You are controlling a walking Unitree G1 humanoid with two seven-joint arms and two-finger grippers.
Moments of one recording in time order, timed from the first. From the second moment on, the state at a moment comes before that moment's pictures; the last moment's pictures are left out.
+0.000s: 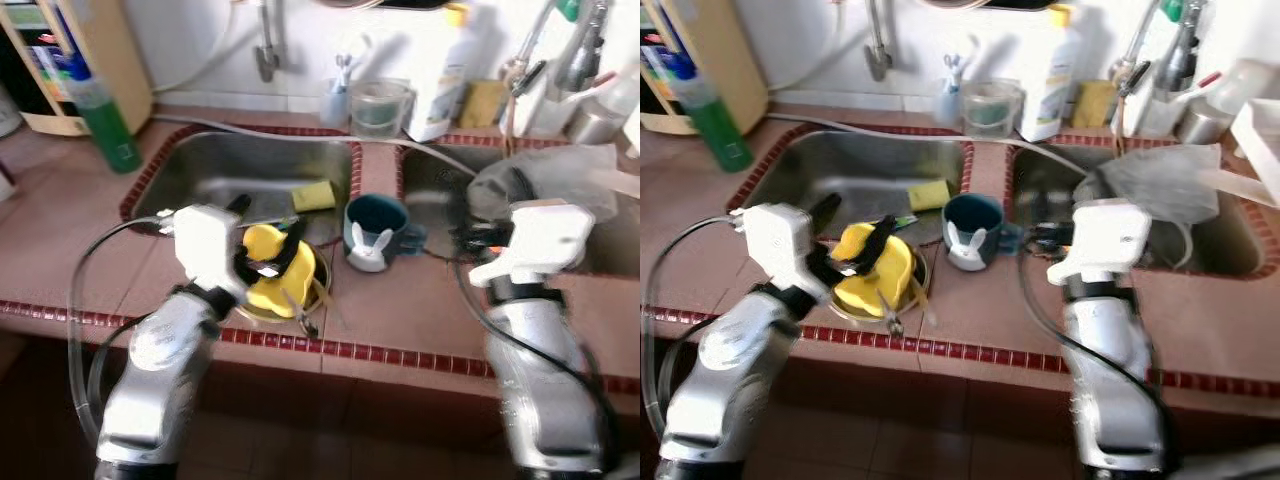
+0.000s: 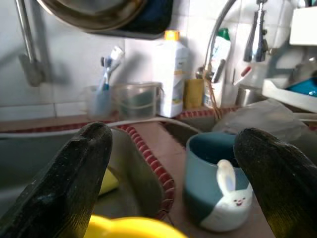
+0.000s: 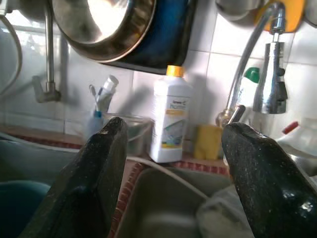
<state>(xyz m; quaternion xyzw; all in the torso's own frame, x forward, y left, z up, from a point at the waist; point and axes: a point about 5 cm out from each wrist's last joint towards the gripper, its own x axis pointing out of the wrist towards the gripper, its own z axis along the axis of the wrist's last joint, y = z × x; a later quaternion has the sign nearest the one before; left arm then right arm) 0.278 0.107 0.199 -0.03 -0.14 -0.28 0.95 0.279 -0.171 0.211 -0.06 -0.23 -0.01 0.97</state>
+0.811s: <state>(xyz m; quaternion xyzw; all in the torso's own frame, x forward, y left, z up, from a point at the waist) 0.270 0.102 0.206 0.03 -0.15 -0.35 0.92 0.292 -0.173 0.213 -0.03 -0.20 -0.02 0.98</state>
